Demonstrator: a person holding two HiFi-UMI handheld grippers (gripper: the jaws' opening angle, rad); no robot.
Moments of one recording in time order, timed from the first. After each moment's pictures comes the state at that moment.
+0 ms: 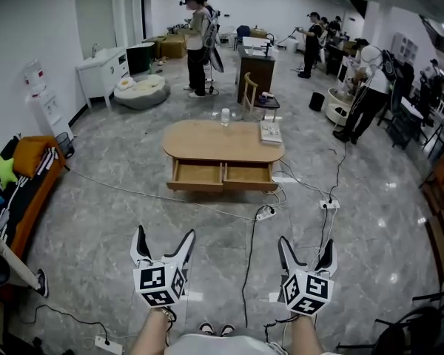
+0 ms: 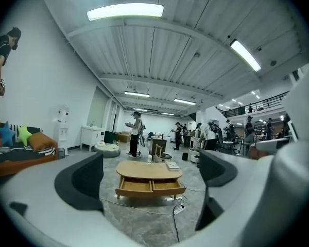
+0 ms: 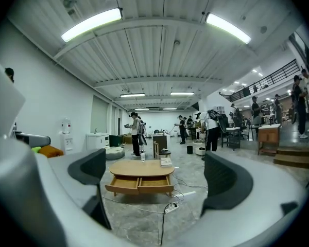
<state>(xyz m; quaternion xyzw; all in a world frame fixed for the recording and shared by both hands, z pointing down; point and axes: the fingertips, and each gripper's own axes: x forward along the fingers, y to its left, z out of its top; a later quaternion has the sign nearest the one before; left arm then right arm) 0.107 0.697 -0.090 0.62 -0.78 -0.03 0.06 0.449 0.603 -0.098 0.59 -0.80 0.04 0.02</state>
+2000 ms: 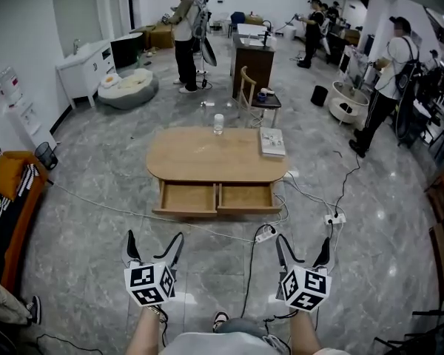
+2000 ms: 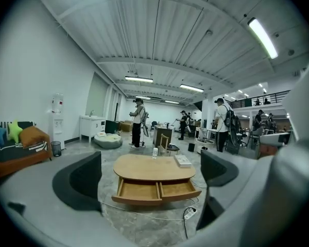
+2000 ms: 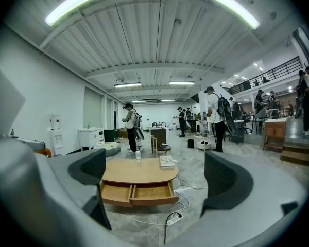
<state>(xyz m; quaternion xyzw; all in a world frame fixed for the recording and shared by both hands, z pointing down) -0.003 0.420 -0.034 0.61 -0.78 0.01 0.12 0.367 0.314 -0.058 0.60 -0.79 0.07 0.05</state>
